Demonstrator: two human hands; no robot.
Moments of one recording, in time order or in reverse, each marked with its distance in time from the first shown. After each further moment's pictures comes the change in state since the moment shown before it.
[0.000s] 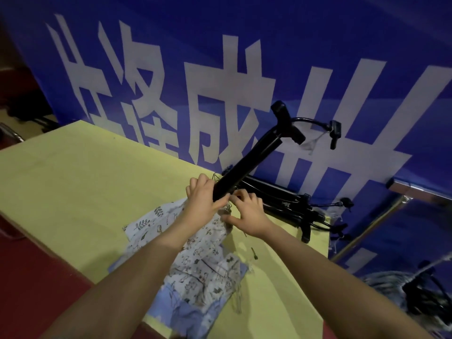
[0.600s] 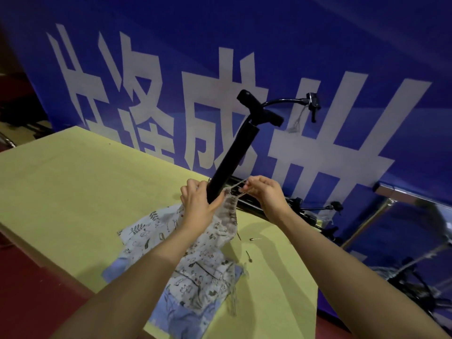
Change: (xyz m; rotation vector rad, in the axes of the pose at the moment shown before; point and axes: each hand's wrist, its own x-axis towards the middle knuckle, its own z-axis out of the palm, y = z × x) left_hand -0.011 0.009 0.002 -0.161 0.140 -0.123; right_hand -0.012 -0.001 -0.072 1.239 0.252 0.256
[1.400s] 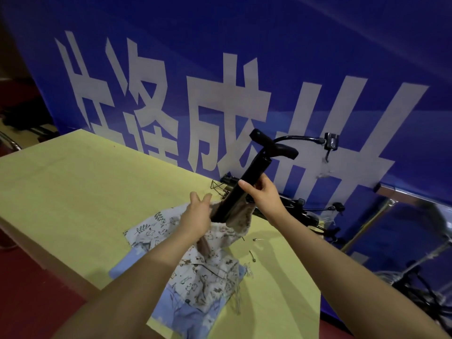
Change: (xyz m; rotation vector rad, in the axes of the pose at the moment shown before) left_hand -0.009 -0.018 -0.008 0.279 -0.375 -0.047; right_hand -0.007 0.003 0.018 -0.171 0.044 -0.103
